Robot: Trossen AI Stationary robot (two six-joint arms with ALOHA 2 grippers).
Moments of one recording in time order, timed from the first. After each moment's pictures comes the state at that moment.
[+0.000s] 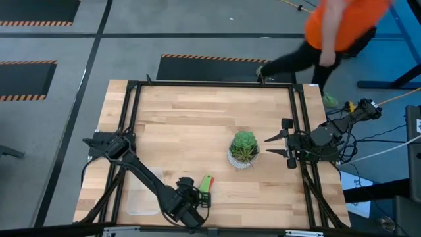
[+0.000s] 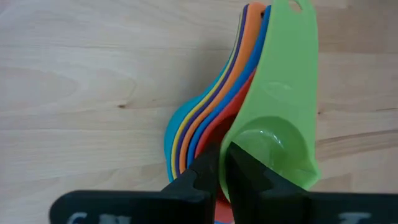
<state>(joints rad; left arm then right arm) -0.68 2.14 1.78 -1.05 -0.43 -2.25 0.53 0.46 0.43 -0.22 0.45 -0.04</state>
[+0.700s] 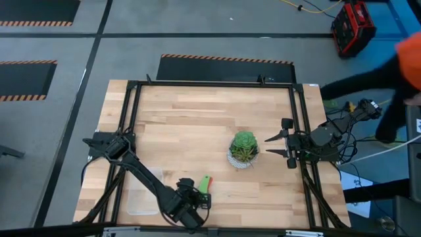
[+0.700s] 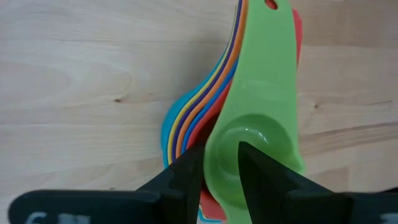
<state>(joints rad) -0.69 2.14 1.78 -1.04 -0.43 -2.24 0.53 0.46 0.43 -0.22 0.45 -0.04</state>
